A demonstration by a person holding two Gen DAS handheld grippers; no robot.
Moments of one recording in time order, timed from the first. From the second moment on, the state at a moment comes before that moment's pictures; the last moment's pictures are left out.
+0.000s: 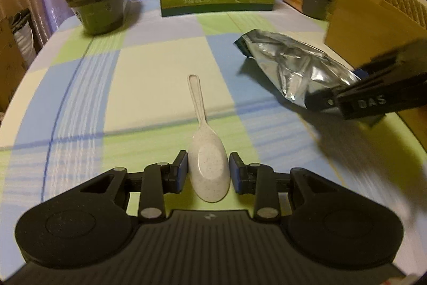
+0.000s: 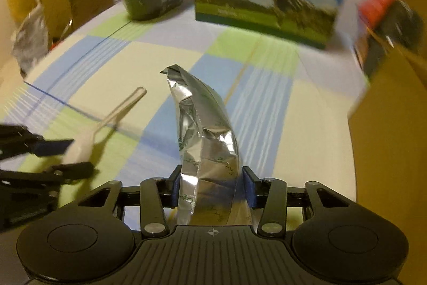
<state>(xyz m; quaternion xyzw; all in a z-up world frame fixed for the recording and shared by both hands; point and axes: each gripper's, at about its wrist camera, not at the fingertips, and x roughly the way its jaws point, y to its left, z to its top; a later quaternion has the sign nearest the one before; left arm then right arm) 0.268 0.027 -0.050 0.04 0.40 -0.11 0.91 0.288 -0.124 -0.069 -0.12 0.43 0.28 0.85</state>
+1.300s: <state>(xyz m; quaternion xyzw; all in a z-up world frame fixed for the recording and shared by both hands) 0.083 -0.017 -0.043 0.03 0.41 -0.12 0.90 0.116 -0.202 -0.055 -0.17 0.48 0.33 0.79</state>
